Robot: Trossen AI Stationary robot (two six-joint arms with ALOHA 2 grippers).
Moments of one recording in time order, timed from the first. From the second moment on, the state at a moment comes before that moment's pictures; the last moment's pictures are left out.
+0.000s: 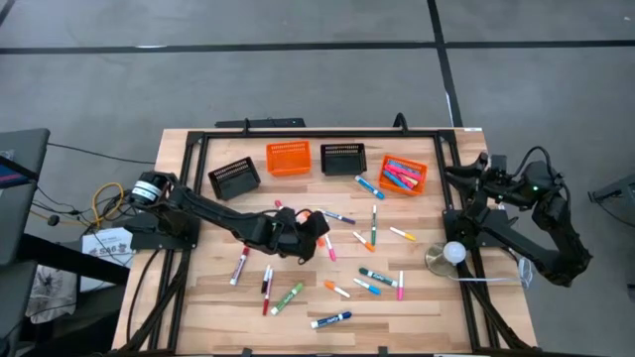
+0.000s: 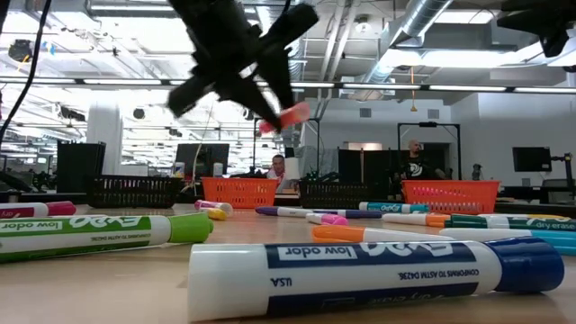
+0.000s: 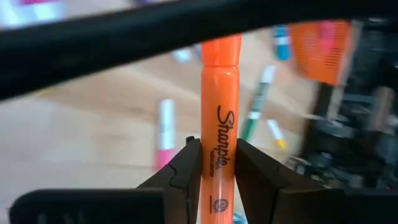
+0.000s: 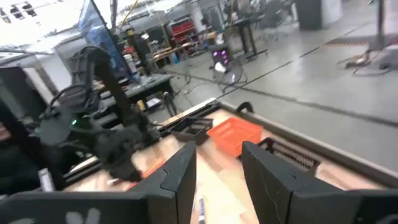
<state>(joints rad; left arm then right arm) -0.31 1.77 1.21 -0.38 -0.56 -2.03 -0.66 0.02 0.67 -0.71 -0.31 0.27</state>
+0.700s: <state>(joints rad) -0.14 1.77 1.21 0.19 -0.48 -1.27 -0.66 0.29 0.54 -0.47 -0.57 0.42</state>
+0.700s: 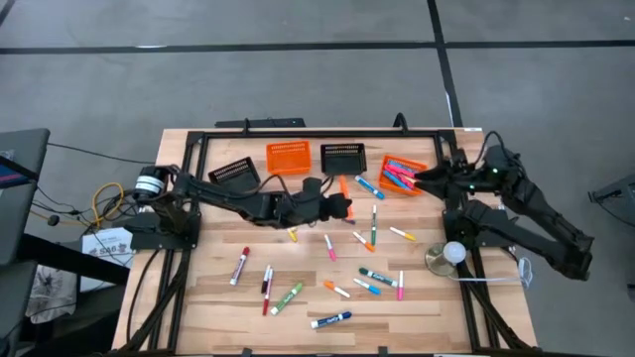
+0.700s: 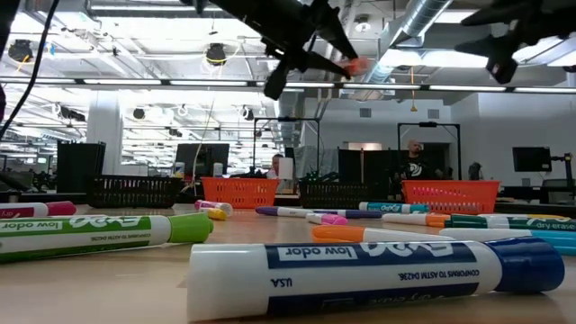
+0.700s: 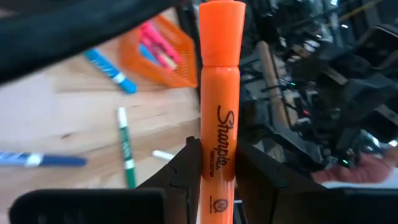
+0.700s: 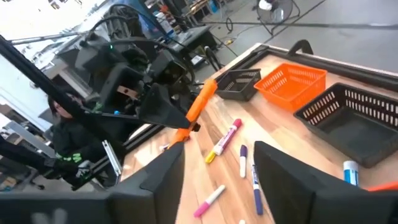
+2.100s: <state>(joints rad) -0.07 1.77 1.21 0.39 -0.34 -1.10 -0.39 1.11 0.54 0.53 -0.63 0.68</state>
